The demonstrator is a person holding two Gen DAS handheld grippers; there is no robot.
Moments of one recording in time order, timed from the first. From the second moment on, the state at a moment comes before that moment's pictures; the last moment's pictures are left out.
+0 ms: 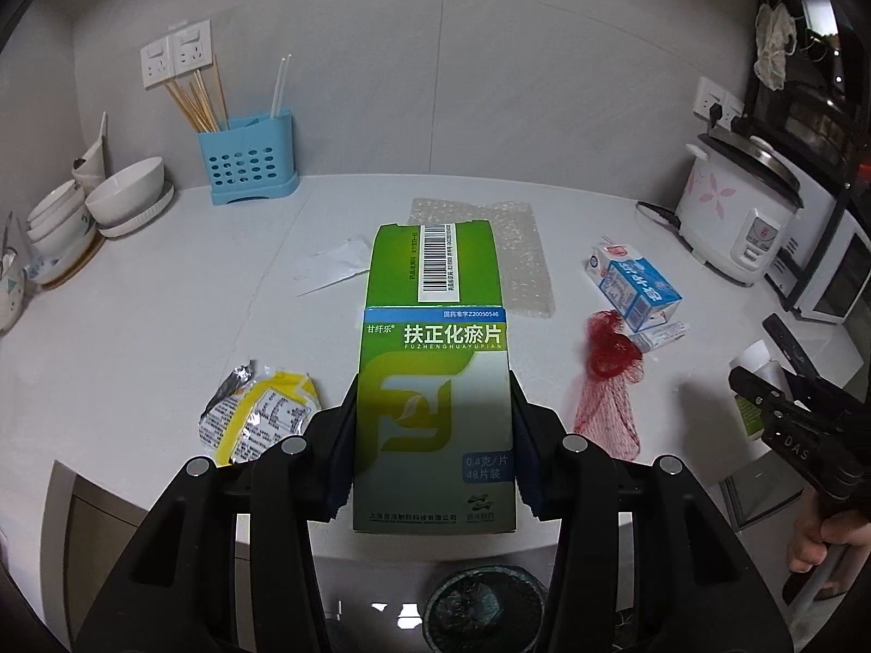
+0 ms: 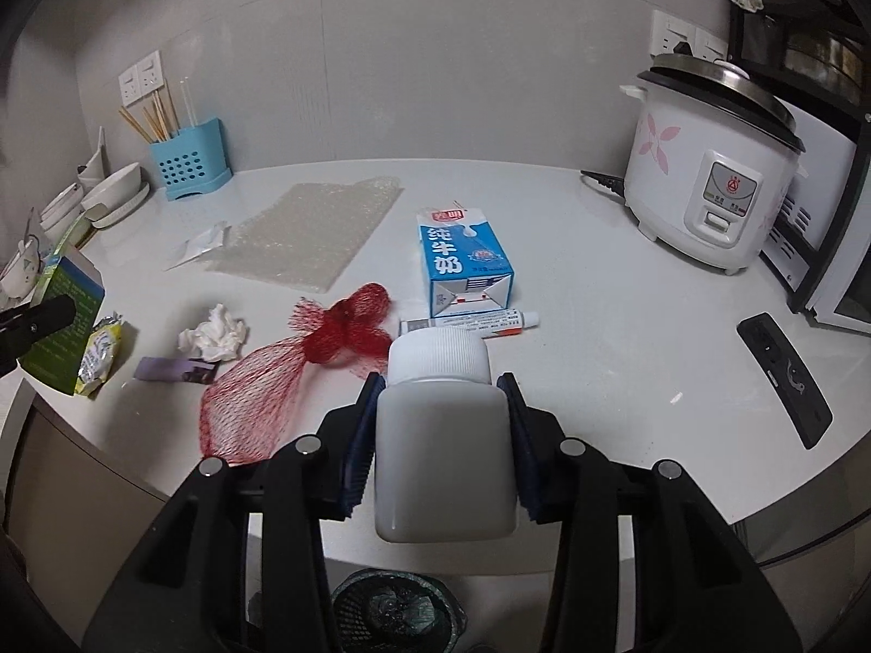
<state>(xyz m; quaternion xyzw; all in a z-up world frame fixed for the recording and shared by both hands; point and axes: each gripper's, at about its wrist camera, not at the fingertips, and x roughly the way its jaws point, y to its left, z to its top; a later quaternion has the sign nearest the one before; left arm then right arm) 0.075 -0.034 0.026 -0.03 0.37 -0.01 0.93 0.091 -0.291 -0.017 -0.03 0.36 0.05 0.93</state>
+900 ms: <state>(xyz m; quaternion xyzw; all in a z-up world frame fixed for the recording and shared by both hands) -0.083 -0.048 -0.127 -0.07 0.37 -0.06 0.92 -0.062 -0.259 -0.150 0.02 0.35 0.10 0.93</state>
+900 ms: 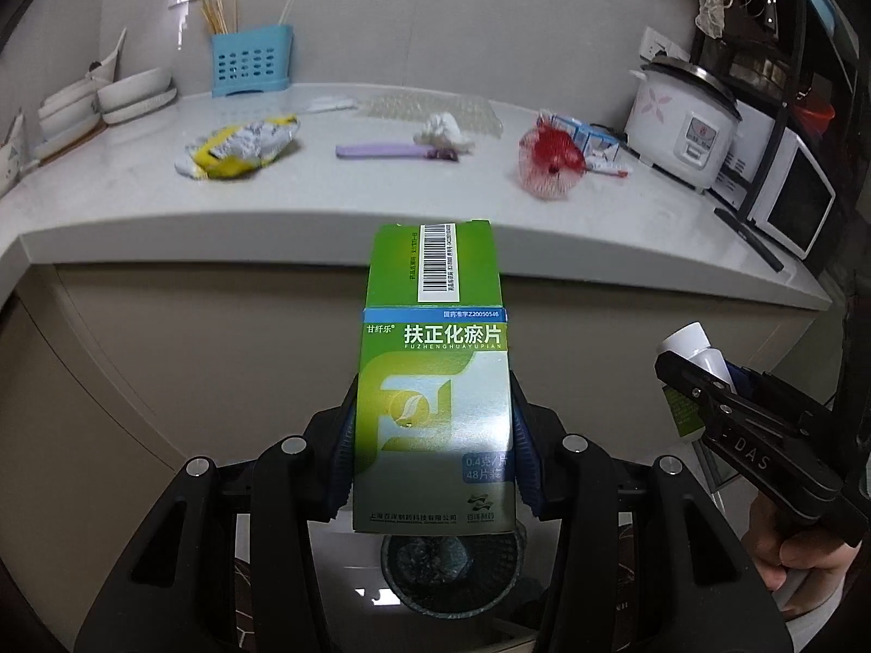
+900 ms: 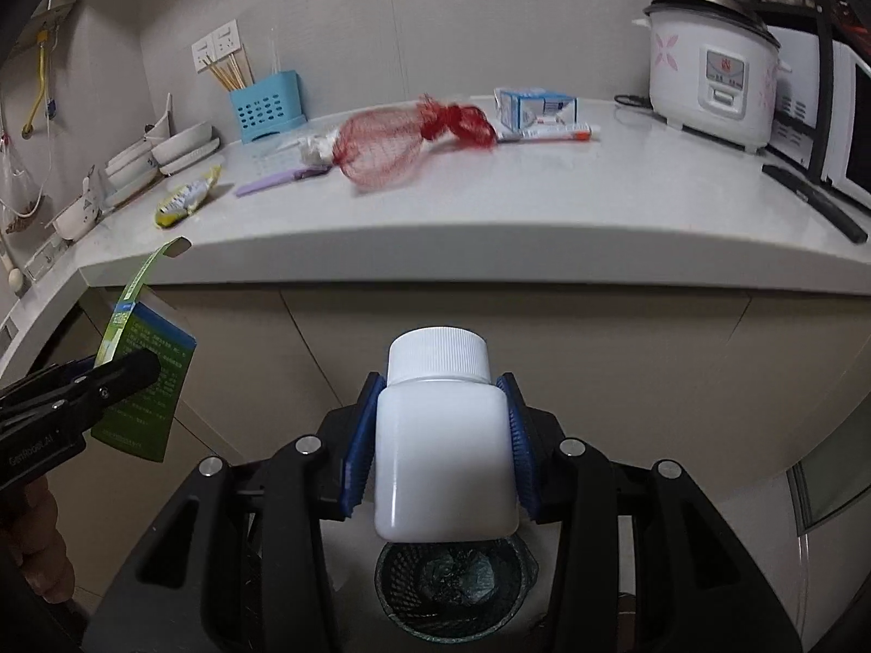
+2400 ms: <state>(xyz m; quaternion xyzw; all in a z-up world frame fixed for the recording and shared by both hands) -0.069 -0.114 -0.503 -0.06 0.58 -0.05 0.81 -0.040 -0.268 -0.532 0.02 0.62 0.05 0.79</state>
